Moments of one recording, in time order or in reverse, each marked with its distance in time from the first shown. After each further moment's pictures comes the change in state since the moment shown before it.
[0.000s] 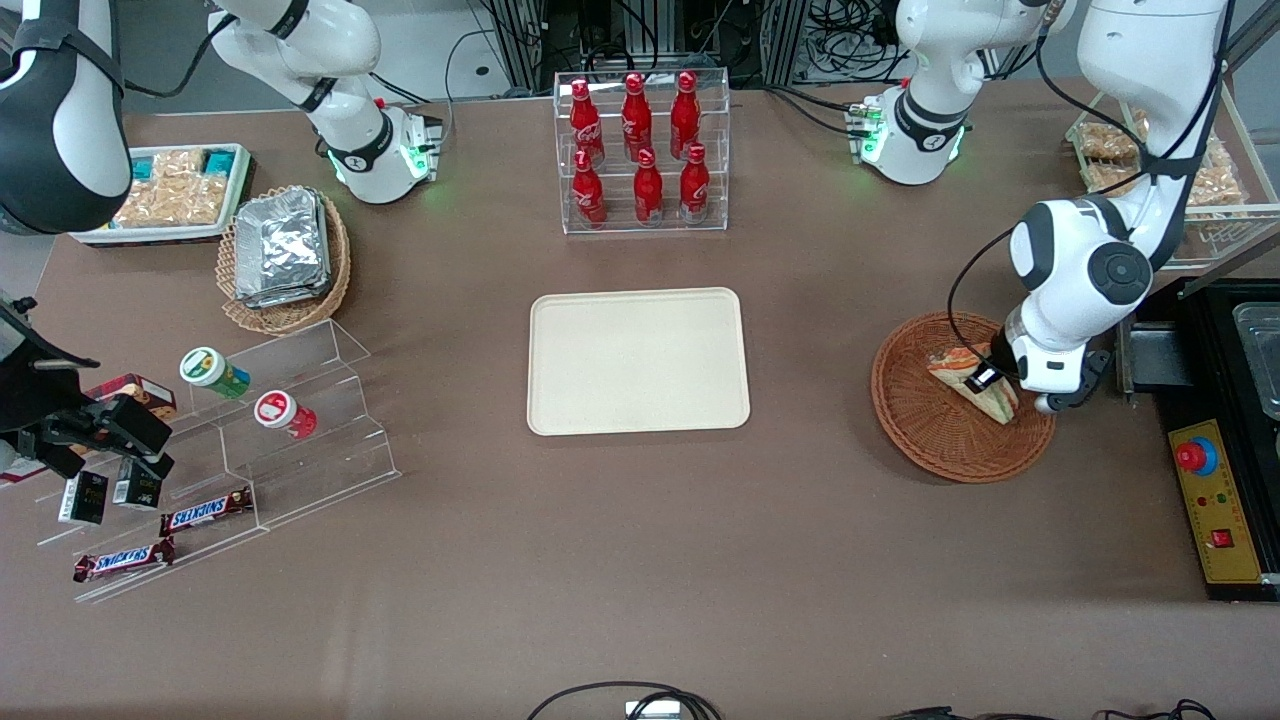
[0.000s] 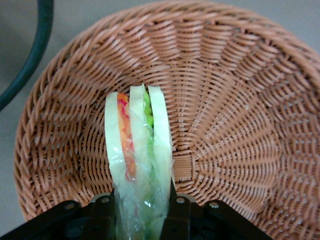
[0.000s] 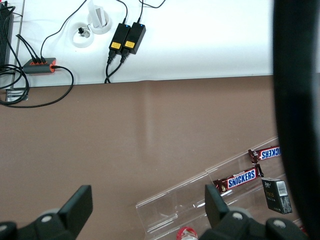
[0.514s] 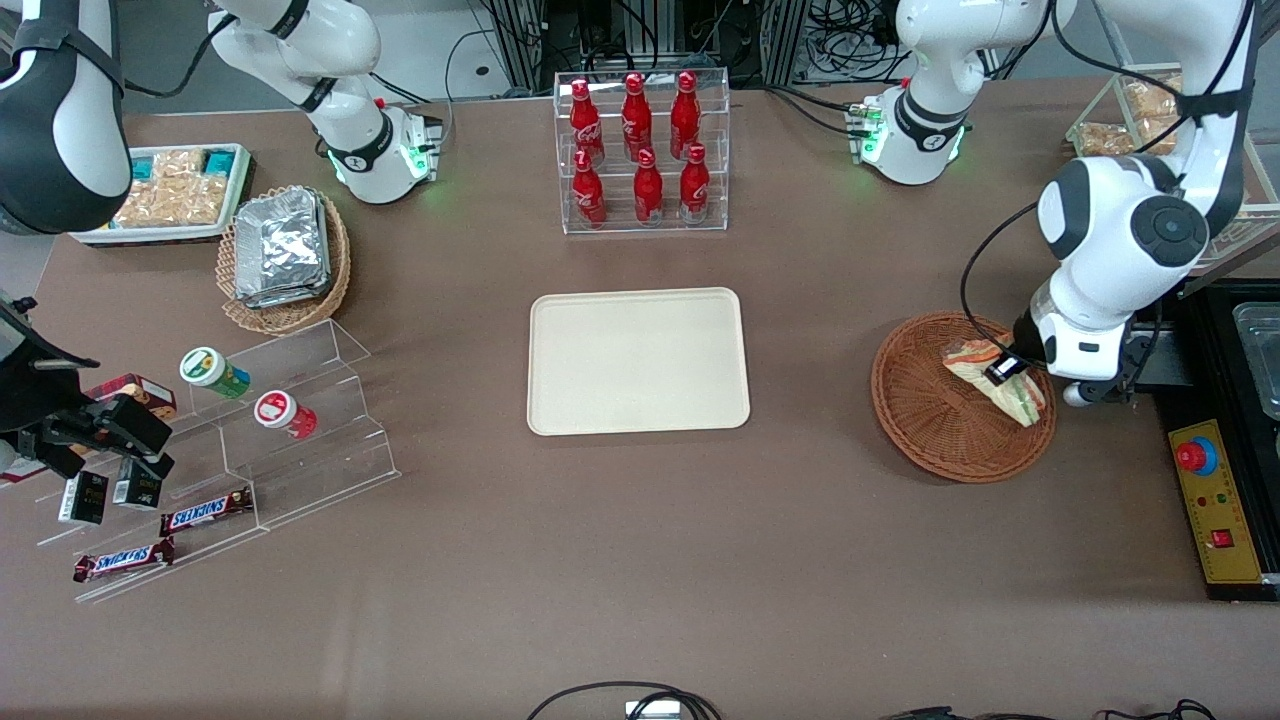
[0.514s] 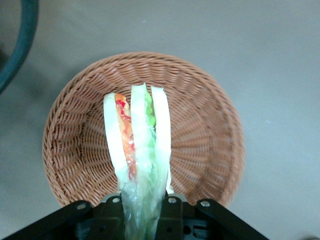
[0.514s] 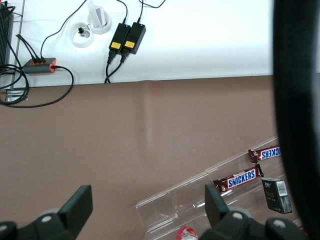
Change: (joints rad) arm -0.009 -0.166 -0.074 0.149 0.000 -0.279 0.000
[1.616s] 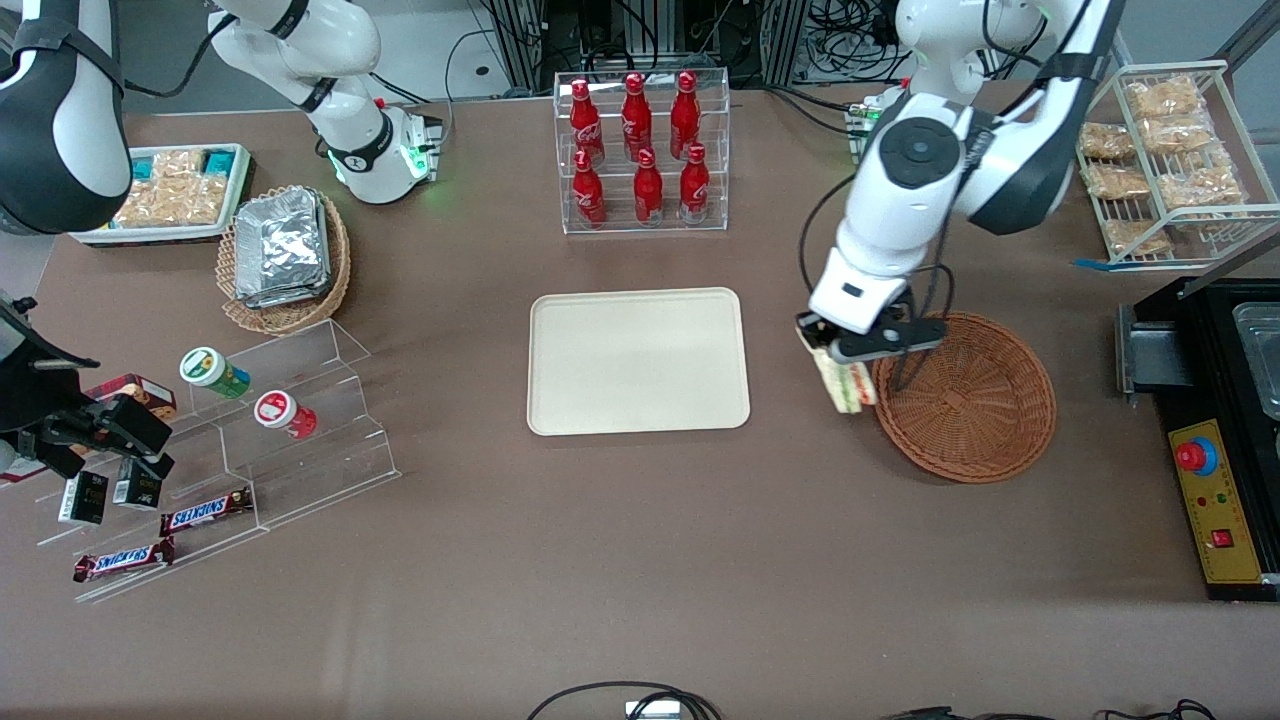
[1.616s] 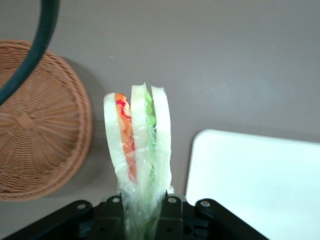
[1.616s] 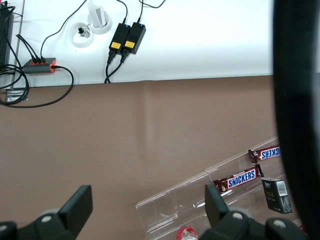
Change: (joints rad) arm -0.015 0.057 -0.489 0.197 0.088 -0.113 -0.086
